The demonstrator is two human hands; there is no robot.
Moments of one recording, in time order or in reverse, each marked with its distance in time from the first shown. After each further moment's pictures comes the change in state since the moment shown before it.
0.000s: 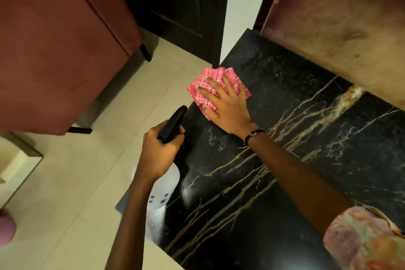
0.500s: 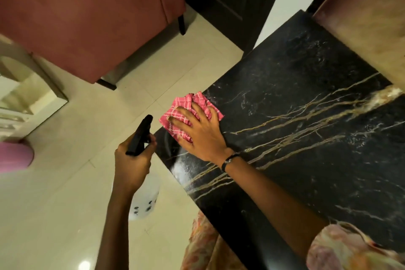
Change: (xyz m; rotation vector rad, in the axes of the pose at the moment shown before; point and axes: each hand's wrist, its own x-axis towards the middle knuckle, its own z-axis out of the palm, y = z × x) left_hand -0.148 -0.076 -0.067 -0.138 0.412 -0.172; right_hand -0.105 -0.175 0.016 0.147 -0.172 -0.365
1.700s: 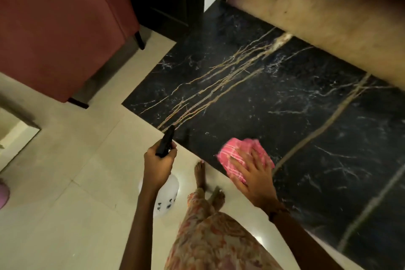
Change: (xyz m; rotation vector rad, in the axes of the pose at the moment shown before) left_hand -0.187 -0.071 0.027 0.022 -0.287 0.041; right_hand -0.390 -0.067 0.039 -0.117 0.002 0.612
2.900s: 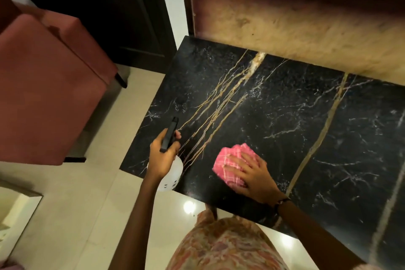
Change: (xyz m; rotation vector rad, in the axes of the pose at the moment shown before) left_hand 0.132 0.110 0.018 0.034 -0.321 0.244; right_hand 0.098 0.015 -0.038 0.122 -0.028 -0.097
